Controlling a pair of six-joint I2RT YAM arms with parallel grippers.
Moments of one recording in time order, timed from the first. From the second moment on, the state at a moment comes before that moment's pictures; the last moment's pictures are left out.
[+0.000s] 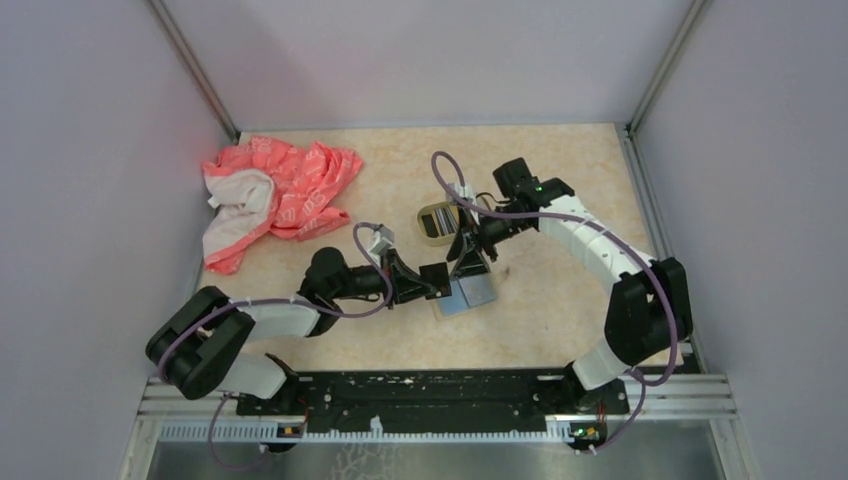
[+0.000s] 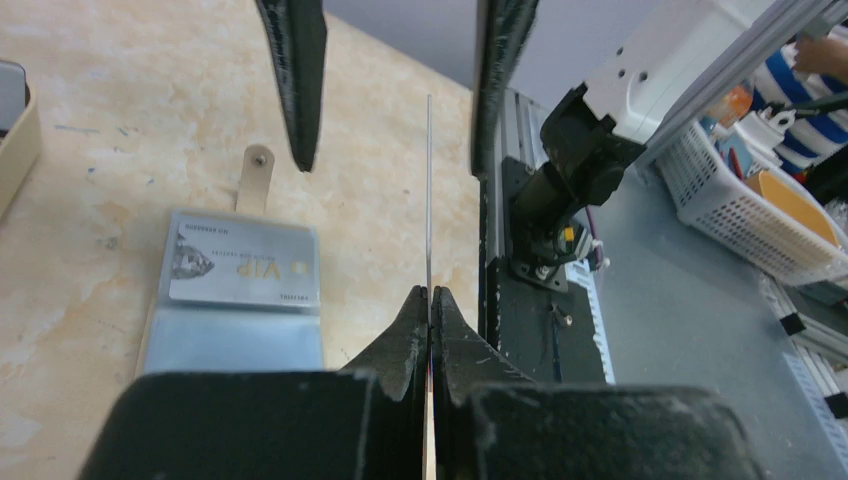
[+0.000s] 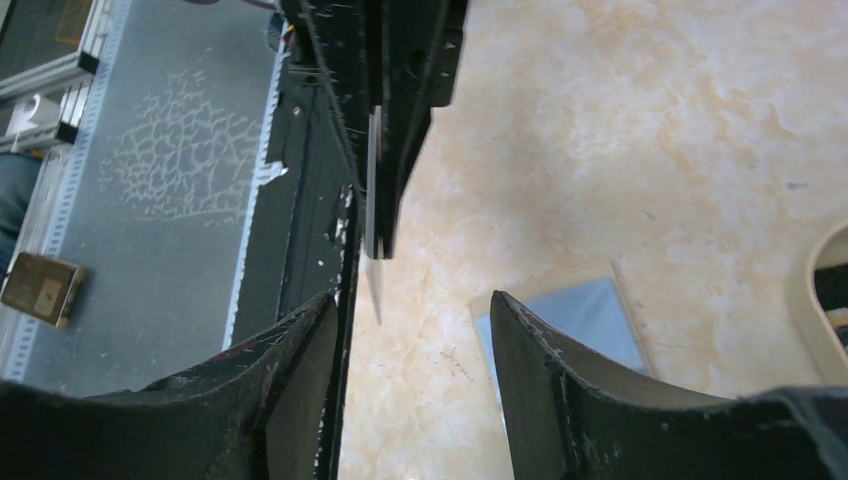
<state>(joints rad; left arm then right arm) -0.68 1.40 0.35 1.16 0.77 -0.52 0.43 1.53 1.25 -0.88 -1.14 -0.70</state>
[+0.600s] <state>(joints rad) -0.68 1.38 0.45 0.79 0.82 -0.36 0.55 1.61 1.25 -0.95 -1.07 -0.77</state>
